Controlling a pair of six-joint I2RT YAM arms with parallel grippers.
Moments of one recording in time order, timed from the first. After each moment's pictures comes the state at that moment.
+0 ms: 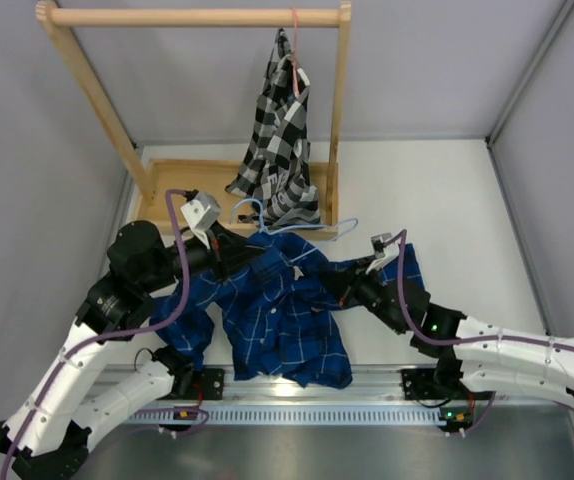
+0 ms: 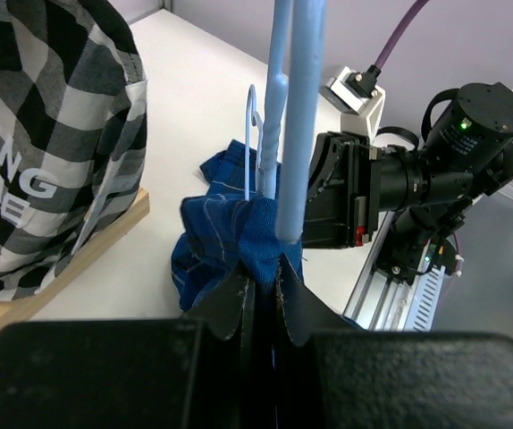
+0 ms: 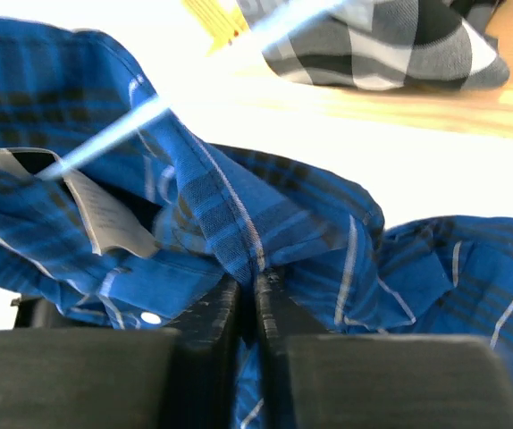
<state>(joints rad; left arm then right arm) -0.60 0.72 1.05 -0.41 0.48 -0.19 1.12 0.85 0.40 0.35 0.37 0.70</state>
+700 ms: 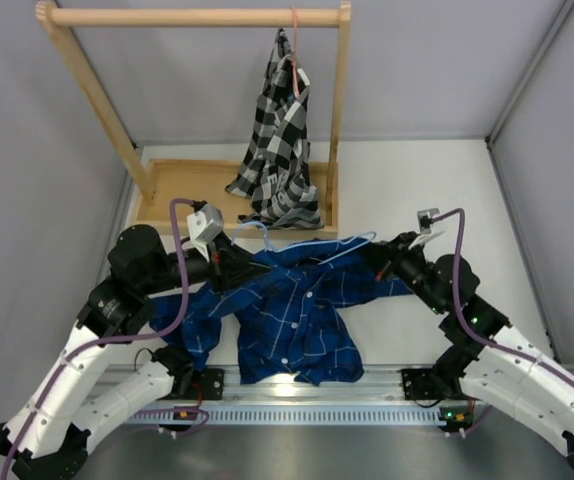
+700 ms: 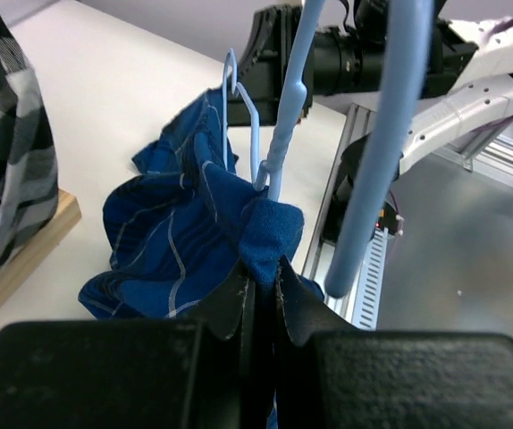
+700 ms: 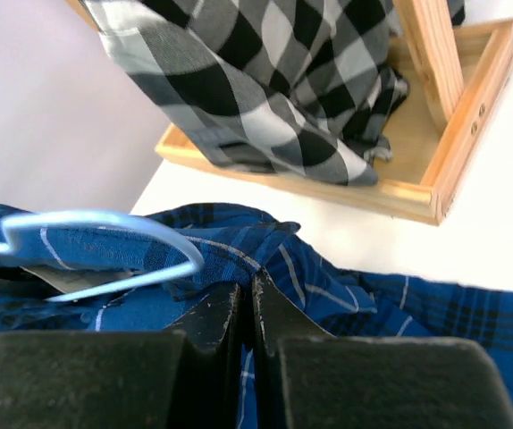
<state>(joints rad) -0.60 0.70 1.03 -0.40 0.66 -0.19 0.74 0.62 0.50 0.08 0.12 0.59</state>
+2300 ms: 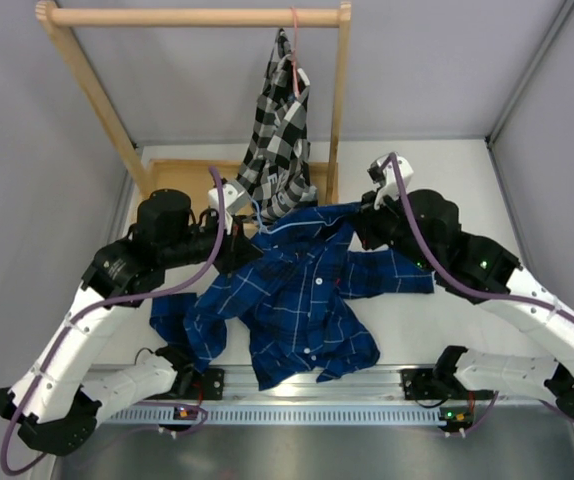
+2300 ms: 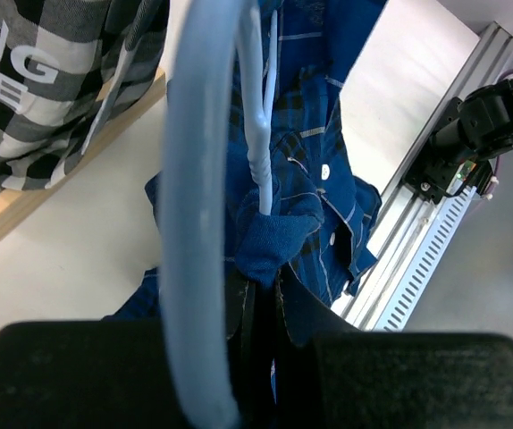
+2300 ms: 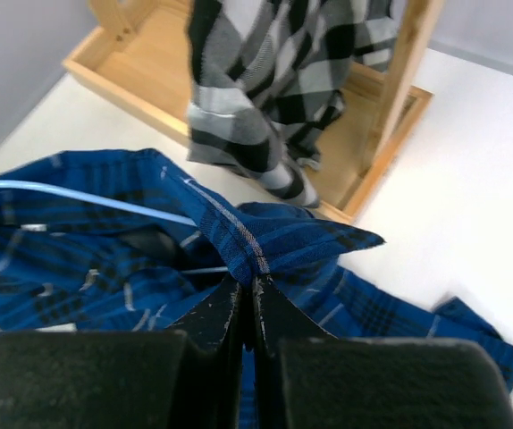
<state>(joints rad) -0.62 0.95 1.32 -0.84 0.40 -0.07 0.93 1.03 1.28 -0.57 0.32 0.21</state>
